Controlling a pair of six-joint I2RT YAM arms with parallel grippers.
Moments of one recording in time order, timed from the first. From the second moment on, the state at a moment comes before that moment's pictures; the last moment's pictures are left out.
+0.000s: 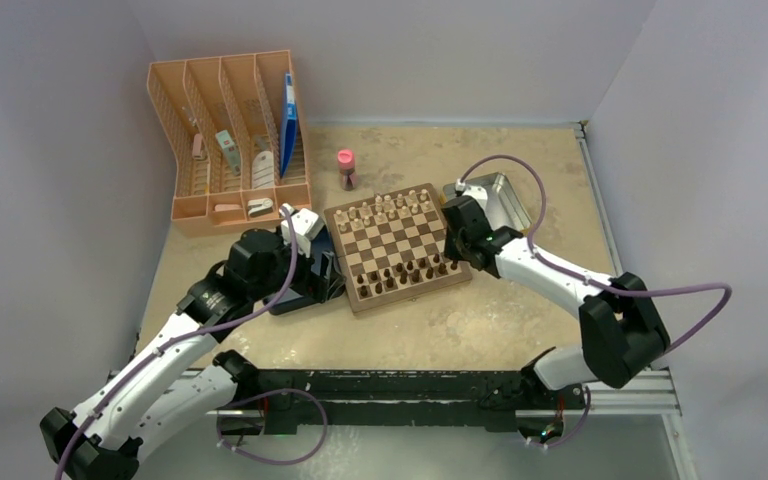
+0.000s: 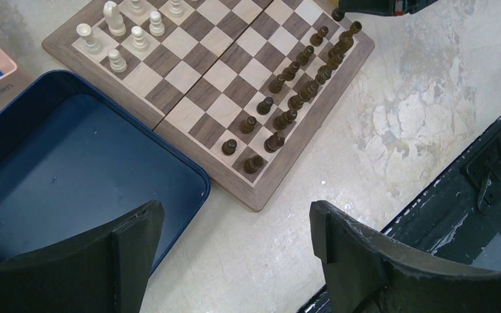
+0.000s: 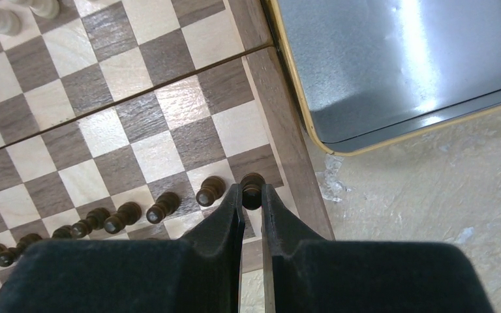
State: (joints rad) left arm -0.60 0.75 0.72 -0.47 0.14 -0.20; right arm 0.58 1.42 0.88 -0.35 0.32 0.54
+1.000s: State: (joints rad) left arm -0.60 0.74 0.71 -0.47 0.13 -0.20; right arm 0.57 1.51 0.88 -0.34 0.31 0.54
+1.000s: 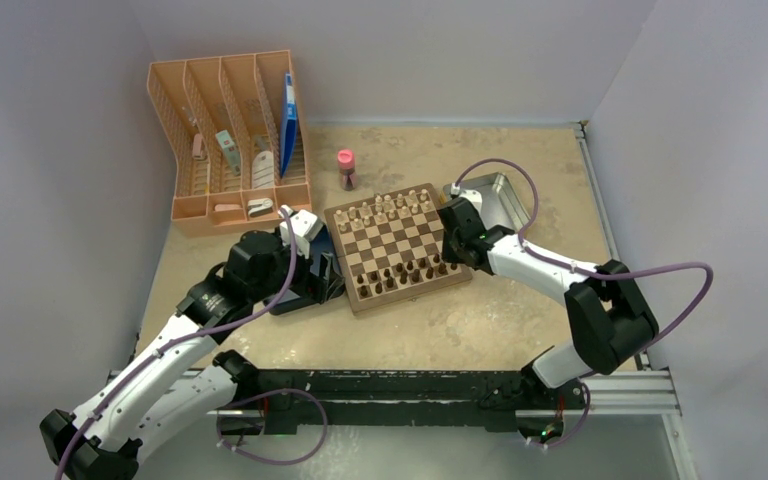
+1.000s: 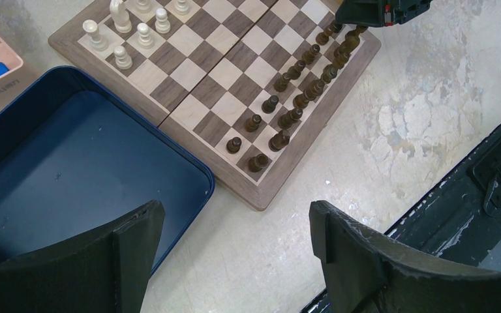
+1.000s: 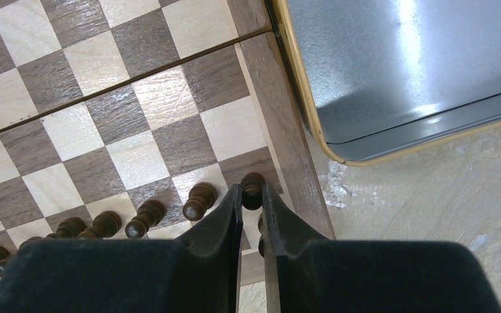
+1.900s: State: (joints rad) left arm -0.60 0.73 0.71 -0.47 0.13 -0.20; right arm 0.57 1.54 0.91 -0.35 0.30 0.53
